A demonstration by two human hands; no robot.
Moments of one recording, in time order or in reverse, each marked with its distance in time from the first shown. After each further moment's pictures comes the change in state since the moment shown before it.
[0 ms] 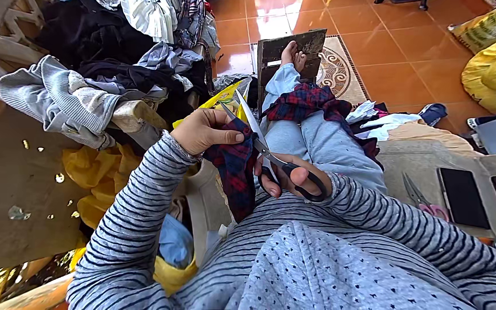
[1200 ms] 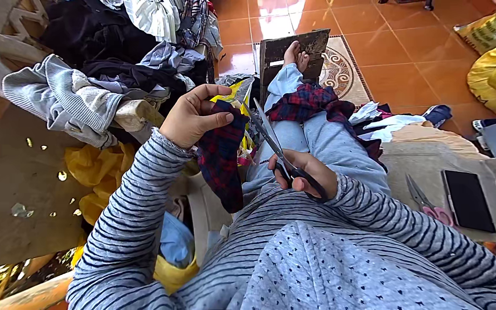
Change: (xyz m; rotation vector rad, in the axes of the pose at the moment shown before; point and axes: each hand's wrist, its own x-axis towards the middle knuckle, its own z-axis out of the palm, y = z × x) left_hand -0.003 0.010 -0.007 0.045 0.237 0.147; right_hand -0.020 0.001 -0.014 -0.377 0.174 -0.042
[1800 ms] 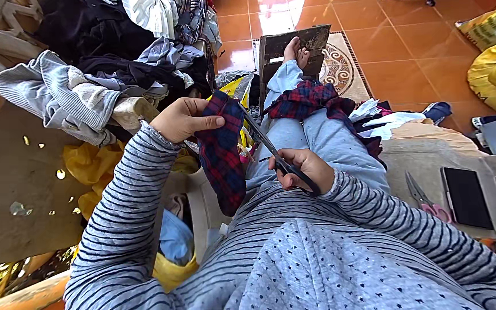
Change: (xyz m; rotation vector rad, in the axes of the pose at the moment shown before) left_hand 0.002 -0.008 -0.025 0.040 -0.188 -0.106; right_hand -0.002 -0.002 0.002 0.026 0.073 0.119
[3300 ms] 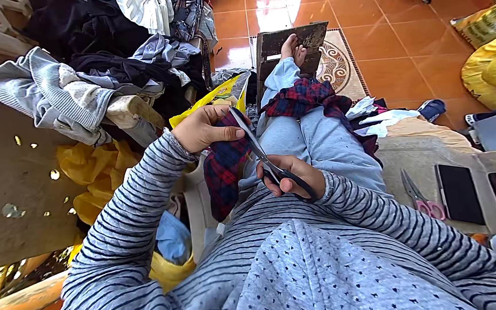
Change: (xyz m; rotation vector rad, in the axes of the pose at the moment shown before) left_hand 0.012 -0.015 0.035 -0.148 -0.151 0.053; right_hand 0.009 0.005 0.010 0.172 -0.225 -0.061
